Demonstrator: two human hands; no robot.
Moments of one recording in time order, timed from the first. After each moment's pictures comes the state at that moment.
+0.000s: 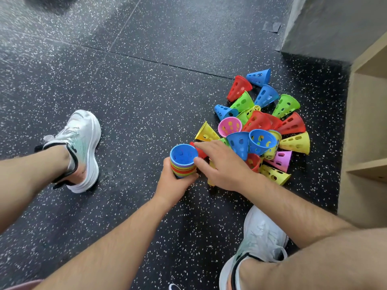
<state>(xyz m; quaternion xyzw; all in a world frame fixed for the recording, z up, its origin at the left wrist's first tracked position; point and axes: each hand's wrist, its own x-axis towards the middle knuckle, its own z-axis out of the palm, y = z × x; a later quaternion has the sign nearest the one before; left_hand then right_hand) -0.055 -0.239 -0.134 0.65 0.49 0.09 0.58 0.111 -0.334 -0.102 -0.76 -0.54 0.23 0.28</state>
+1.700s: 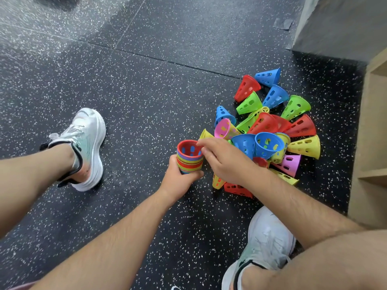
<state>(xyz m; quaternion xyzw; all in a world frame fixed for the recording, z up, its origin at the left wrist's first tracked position) -0.043 -0.220 -0.153 0.63 0.48 0.05 0.61 0.125 -0.315 -0.101 -0.73 -0.55 0.27 0.30</state>
